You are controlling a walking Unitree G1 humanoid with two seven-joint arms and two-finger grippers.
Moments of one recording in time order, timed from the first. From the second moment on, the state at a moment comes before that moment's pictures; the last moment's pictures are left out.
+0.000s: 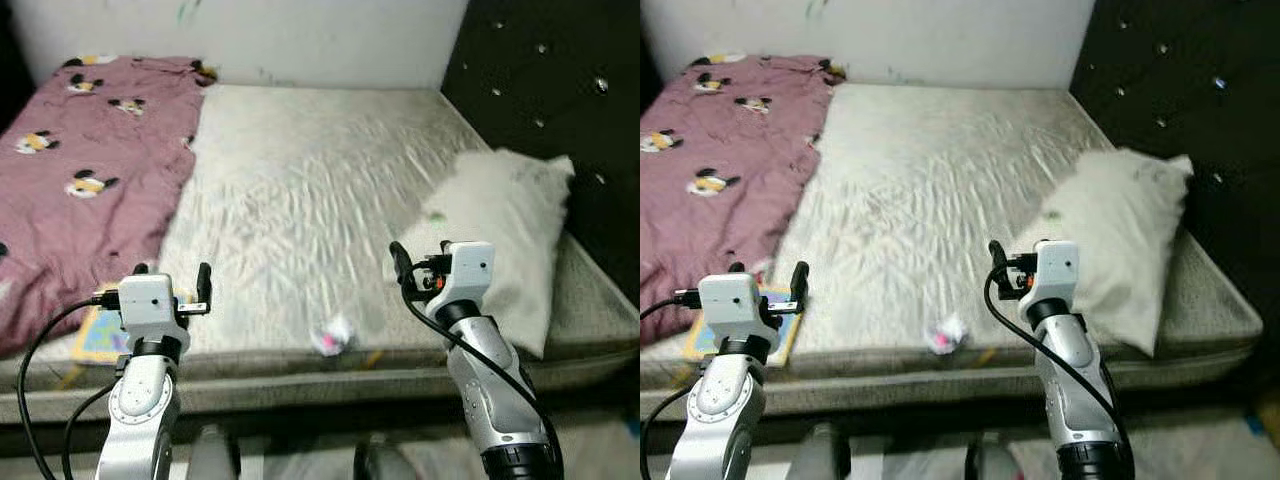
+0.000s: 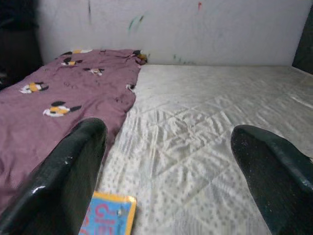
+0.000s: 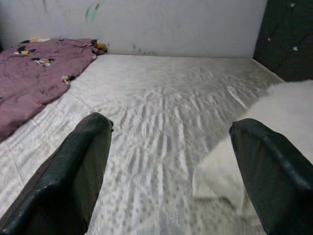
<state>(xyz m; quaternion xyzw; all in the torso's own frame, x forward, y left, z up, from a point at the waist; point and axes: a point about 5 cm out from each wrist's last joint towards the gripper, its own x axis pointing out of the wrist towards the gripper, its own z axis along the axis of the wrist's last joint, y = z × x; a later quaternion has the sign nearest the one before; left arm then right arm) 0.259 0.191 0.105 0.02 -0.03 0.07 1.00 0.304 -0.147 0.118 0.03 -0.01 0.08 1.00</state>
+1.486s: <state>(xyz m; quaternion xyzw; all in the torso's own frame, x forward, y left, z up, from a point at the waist) 0.262 0.189 0.106 0.00 -0.03 0.07 1.00 0.306 -0.136 0.122 0.01 -0.03 0.14 0.99</state>
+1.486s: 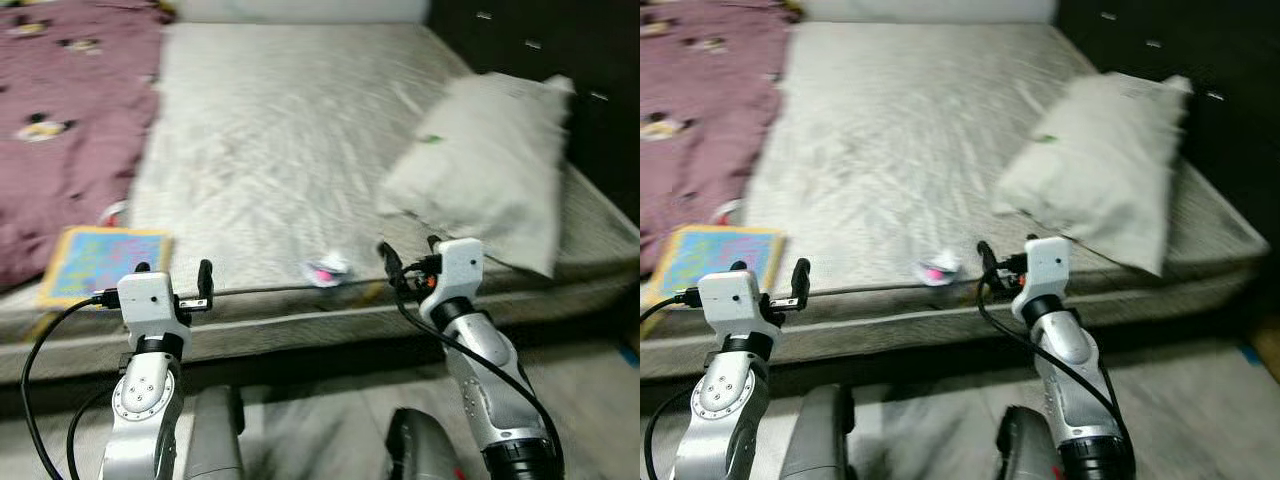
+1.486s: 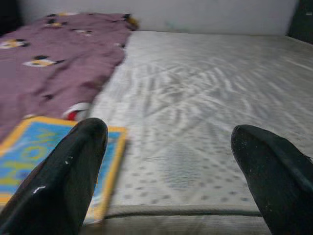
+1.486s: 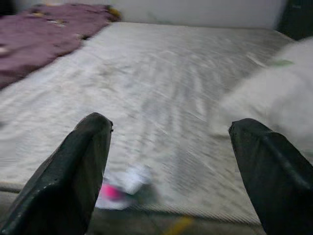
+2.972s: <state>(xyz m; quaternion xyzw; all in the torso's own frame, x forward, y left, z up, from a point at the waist) 0.265 0.176 0.107 -0.02 -0.04 0.02 1.00 0.305 -0.144 0.118 0.01 -0.02 0.14 0.99</state>
